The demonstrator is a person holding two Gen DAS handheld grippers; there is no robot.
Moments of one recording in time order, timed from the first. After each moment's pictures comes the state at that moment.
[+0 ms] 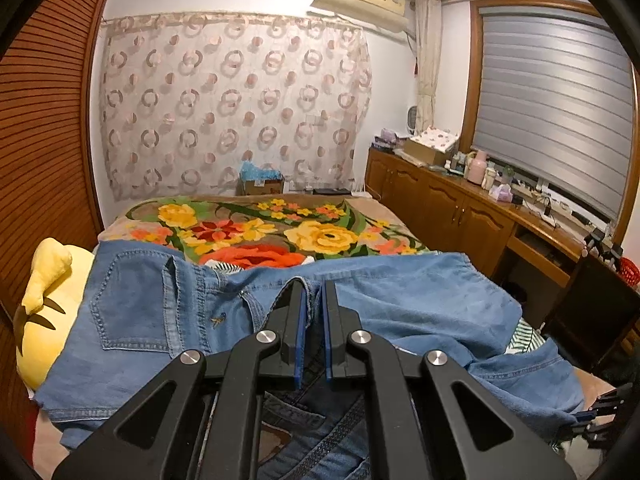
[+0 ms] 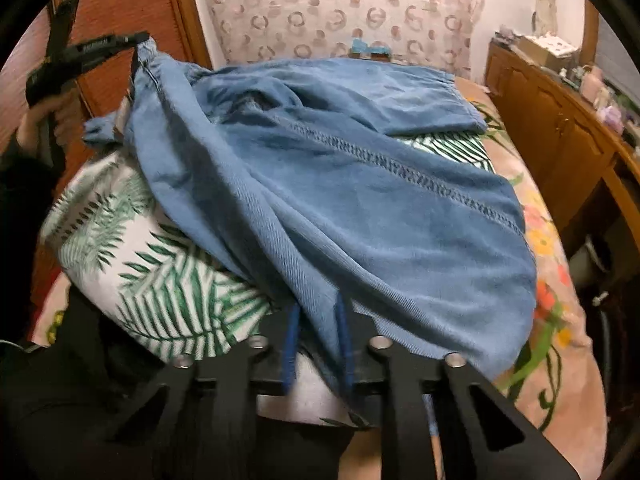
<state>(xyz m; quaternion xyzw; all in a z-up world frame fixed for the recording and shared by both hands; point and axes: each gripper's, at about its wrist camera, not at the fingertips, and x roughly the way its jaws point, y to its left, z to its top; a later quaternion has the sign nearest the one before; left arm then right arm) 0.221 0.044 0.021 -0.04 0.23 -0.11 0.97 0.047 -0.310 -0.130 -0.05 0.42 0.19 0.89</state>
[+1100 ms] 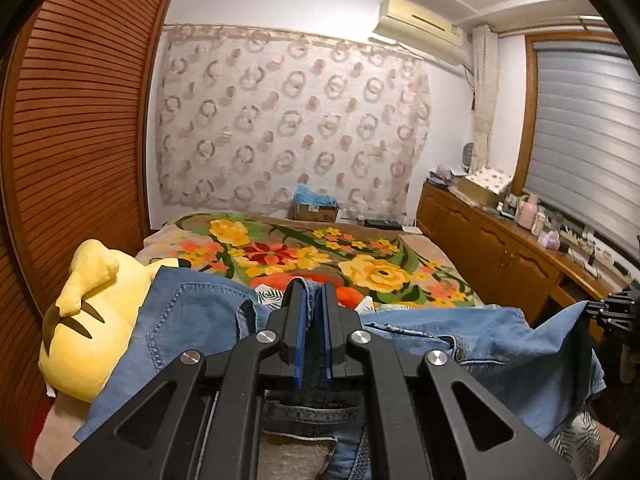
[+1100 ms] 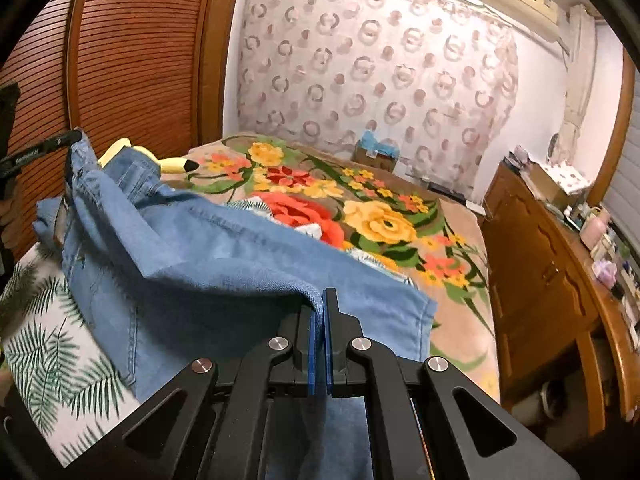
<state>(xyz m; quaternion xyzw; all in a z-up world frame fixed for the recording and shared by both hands) 0.254 0.108 0.025 -0.08 0.19 -0.01 0.98 0.218 -0.261 -0.036 -0.16 0.27 0.20 0.93</state>
